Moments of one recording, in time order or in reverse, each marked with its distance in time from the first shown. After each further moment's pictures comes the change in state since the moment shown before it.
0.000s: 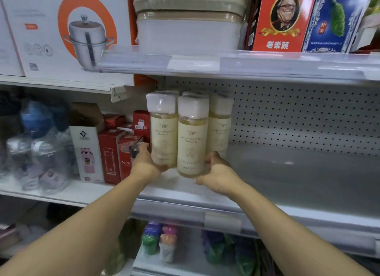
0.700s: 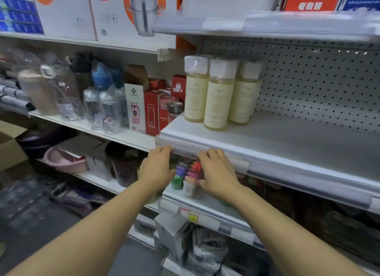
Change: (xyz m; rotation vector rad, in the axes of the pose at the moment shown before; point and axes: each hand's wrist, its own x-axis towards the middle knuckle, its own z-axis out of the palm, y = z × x) left_hand -0.180 -0.055 -0.014 0.708 0.111 0.099; right_hand -0.113 0.027 0.059 -0.616 -0.057 -0.511
